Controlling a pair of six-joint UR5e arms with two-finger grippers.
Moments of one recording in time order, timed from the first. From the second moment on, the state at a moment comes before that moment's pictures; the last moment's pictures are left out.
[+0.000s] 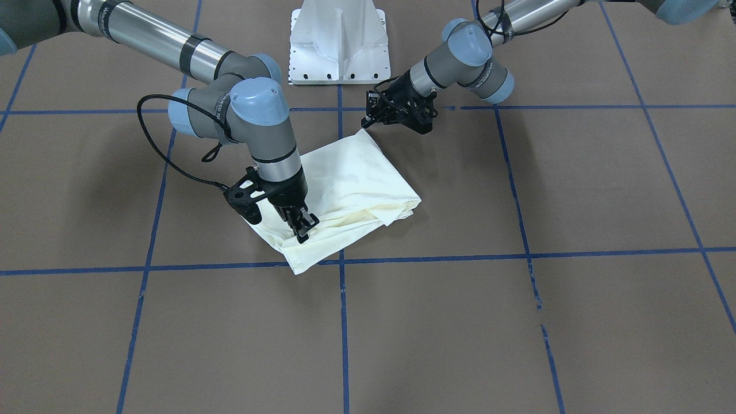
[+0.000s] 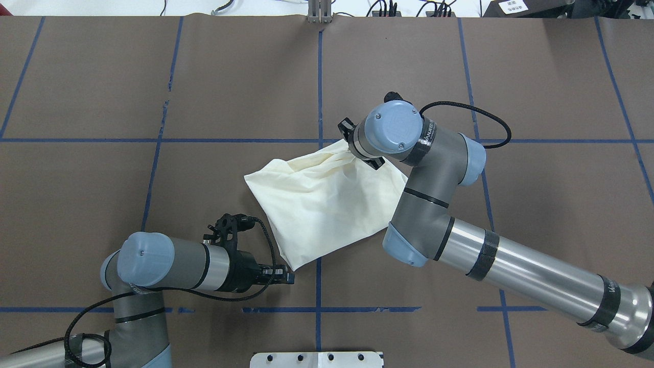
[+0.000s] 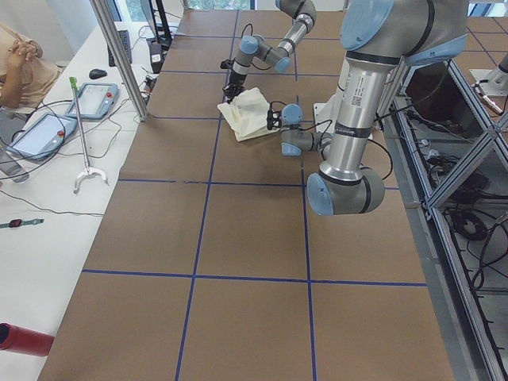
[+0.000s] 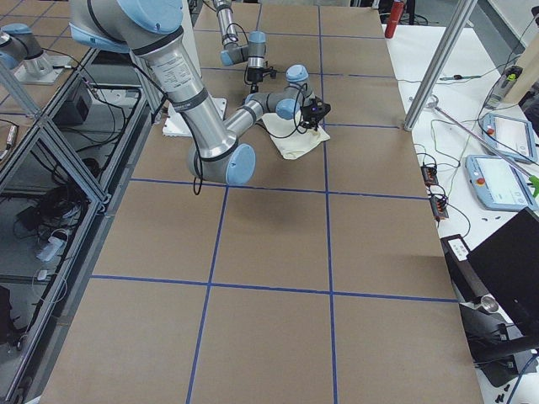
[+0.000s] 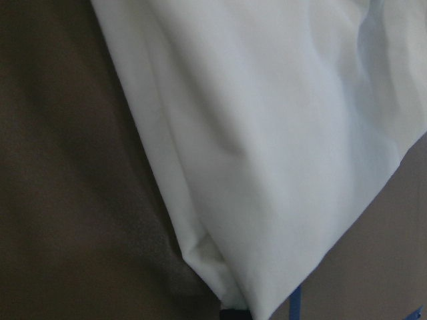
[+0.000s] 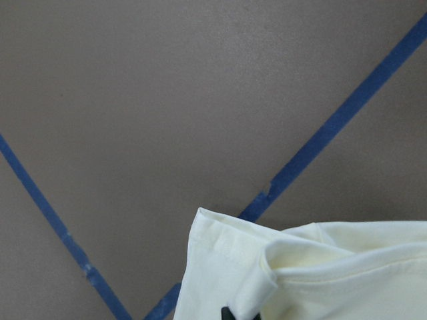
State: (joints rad) left arm -0.30 -1.93 -1.61 -2.67 -1.88 -1.53; right arm 0.57 -0.88 1.42 -1.19 1.66 2.04
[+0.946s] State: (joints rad) left arm -0.39 -1.92 -1.71 -2.60 -1.84 -1.55; right arm 0.75 -0.94 1.43 -1.18 1.88 1.75
